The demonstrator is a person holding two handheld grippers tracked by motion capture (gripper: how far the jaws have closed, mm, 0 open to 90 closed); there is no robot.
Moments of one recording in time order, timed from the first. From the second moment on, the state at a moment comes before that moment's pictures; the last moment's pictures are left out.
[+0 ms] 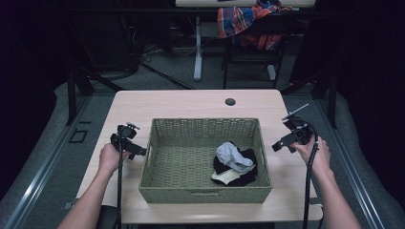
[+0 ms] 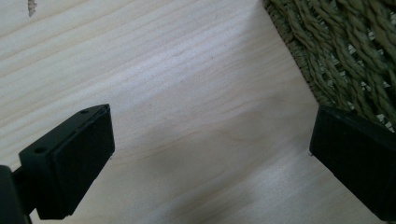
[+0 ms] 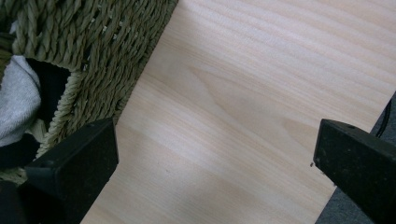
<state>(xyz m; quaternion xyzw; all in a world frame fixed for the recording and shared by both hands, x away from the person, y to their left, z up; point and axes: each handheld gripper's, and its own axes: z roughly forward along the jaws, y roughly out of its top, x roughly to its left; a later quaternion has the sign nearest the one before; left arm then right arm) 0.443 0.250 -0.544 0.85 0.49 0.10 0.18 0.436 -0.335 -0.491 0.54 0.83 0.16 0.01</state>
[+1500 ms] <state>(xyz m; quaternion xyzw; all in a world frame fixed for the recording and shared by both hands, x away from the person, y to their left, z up) 0.441 0.254 -0.545 0.84 0.50 0.11 0.18 0.406 -0.254 -0.404 0.44 0.87 0.21 0.01</state>
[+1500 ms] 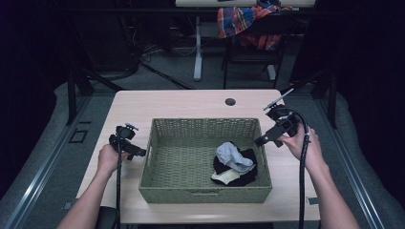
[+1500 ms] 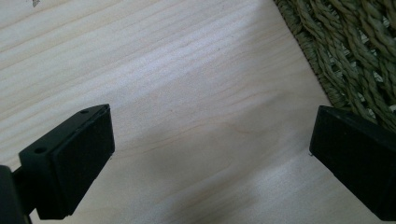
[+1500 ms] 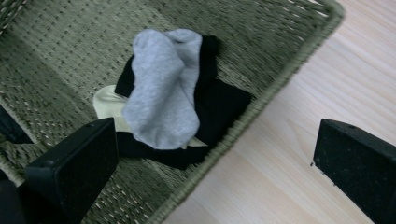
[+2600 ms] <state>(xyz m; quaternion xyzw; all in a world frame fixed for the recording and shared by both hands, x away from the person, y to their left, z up) 0.419 0.292 -0.547 0.82 0.54 0.11 0.18 0.429 -0.169 -0.462 0.38 0.92 0.12 -0.04</state>
